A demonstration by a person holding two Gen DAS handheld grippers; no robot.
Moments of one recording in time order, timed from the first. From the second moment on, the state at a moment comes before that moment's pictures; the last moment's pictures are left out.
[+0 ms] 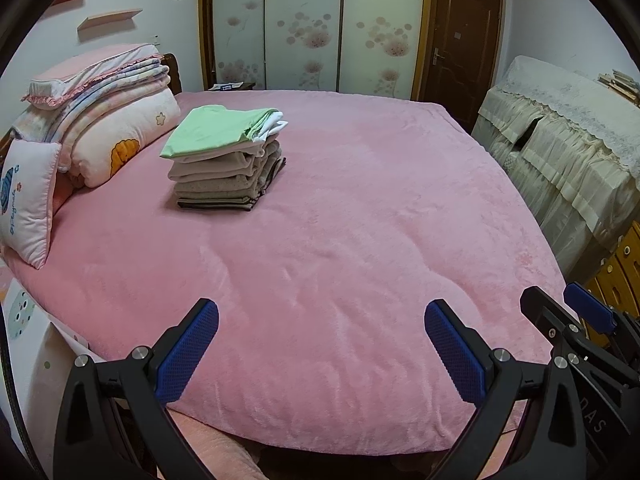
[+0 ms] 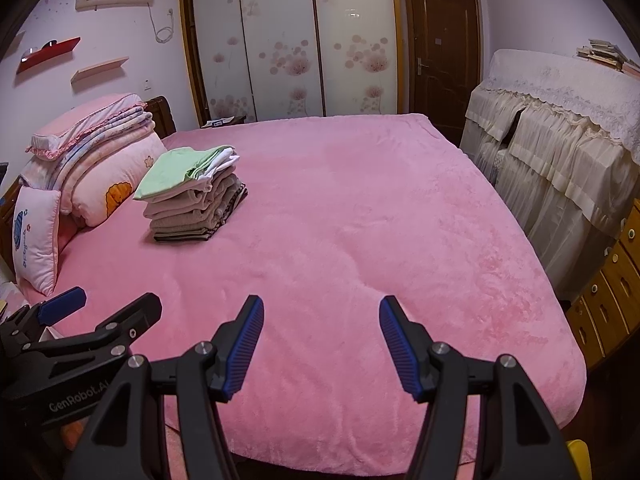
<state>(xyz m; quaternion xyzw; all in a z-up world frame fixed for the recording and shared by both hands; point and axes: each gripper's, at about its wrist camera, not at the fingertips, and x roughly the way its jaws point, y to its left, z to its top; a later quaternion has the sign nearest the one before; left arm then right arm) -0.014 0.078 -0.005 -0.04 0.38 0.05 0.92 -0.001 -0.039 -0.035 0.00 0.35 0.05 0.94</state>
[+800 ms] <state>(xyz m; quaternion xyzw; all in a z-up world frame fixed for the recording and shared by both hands) -0.018 0.077 -0.006 -0.04 0.39 0.05 0.92 -0.003 -0.038 -0.038 0.01 0.35 0.05 0.93</state>
